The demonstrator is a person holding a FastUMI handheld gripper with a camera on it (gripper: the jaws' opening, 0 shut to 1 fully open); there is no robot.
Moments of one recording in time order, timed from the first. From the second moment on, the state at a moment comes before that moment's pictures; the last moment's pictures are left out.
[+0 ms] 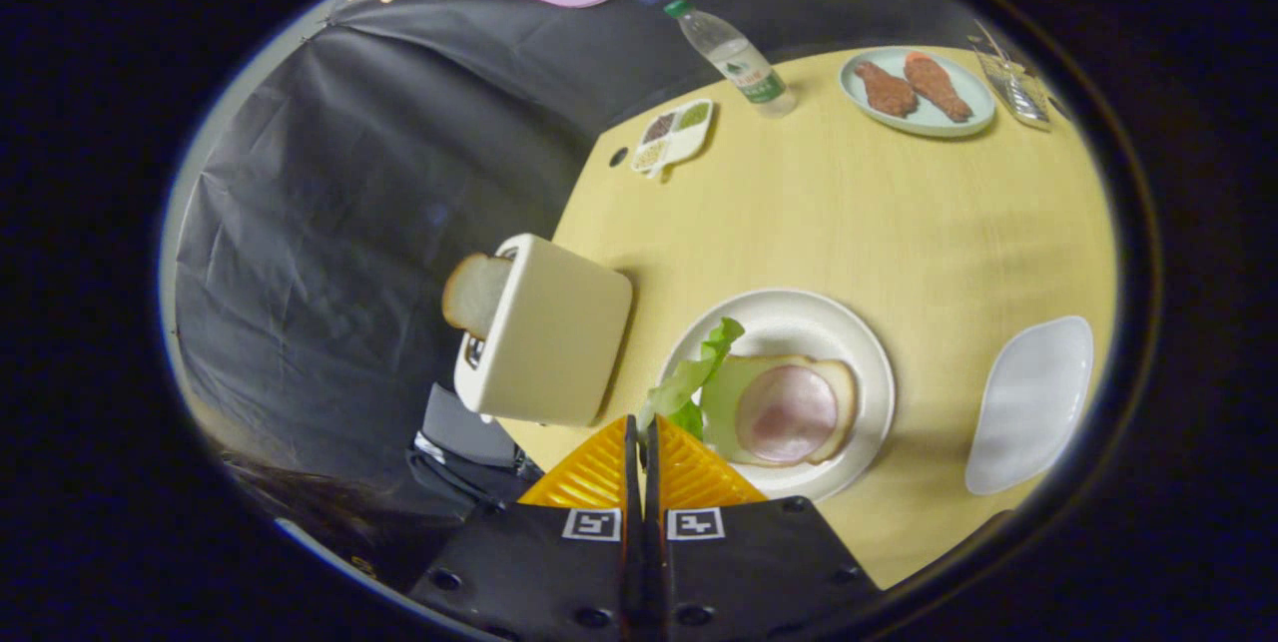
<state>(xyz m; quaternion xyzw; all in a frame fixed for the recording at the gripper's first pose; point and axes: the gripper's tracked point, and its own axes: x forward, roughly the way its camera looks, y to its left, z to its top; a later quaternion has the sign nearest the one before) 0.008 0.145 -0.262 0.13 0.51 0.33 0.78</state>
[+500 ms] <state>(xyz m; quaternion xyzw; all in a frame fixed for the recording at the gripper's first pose) 0.034 0.085 -0.329 0.02 0.54 0.21 0.81</state>
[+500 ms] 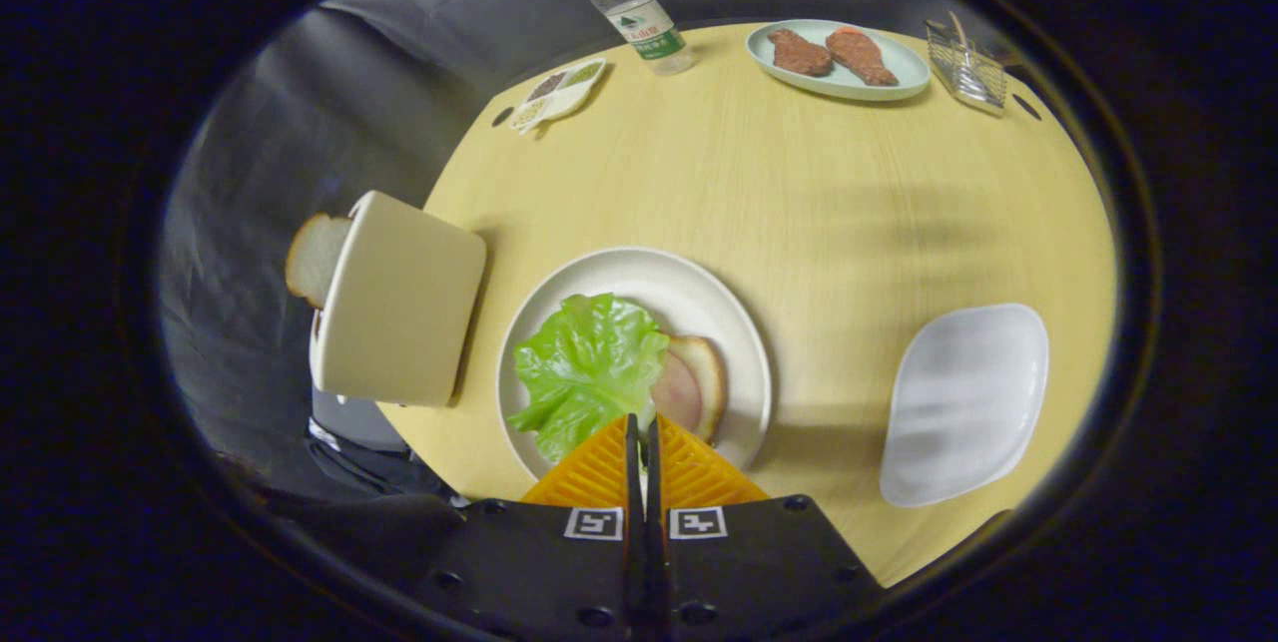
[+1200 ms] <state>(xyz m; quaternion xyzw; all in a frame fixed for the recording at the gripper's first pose) 0.046 0.062 -0.305 0.09 0.53 0.12 0.83</state>
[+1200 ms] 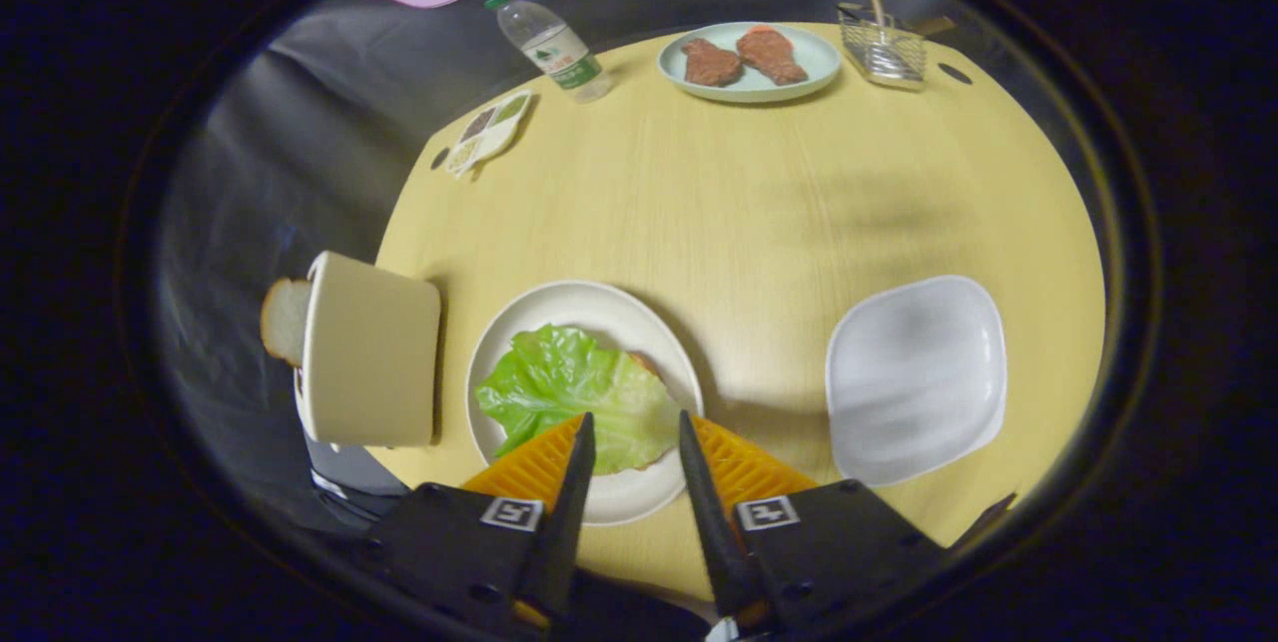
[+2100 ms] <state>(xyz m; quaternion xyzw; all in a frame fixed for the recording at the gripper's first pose) -0.009 0.220 -0.201 0.21 0.57 0.13 0.78</state>
